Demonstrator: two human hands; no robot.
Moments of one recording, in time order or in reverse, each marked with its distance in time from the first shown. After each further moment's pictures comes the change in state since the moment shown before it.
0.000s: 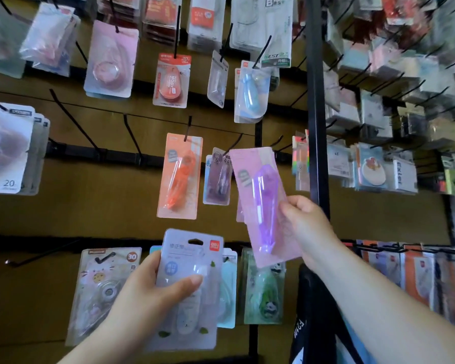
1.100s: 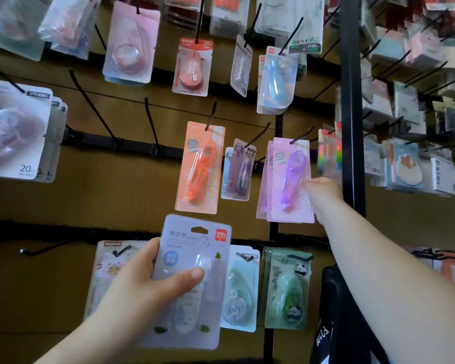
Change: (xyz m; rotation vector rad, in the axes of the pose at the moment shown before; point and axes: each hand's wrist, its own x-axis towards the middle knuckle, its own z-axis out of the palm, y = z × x) left_hand 0.002 0.007 -0.028 -0.018 -0.026 0.009; right_hand 0.093 0.008 0.018 -0.193 0.275 0.032
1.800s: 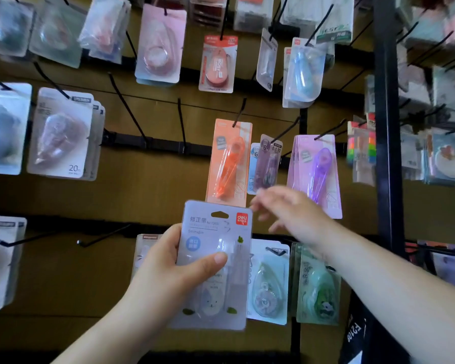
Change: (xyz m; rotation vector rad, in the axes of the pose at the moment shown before) left_hand -0.007 0.008 -0.017 -0.020 0.021 0.053; right_hand -0.117 -0.027 0.026 0.009 -0.708 -0.314
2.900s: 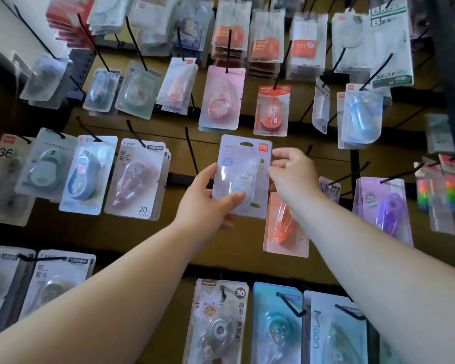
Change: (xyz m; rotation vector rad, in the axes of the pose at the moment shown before) left_hand 0.092 0.072 -0.064 0.197 0.190 0.307; right_hand 0.097 -0.088 0.063 0.116 0.368 -0.184
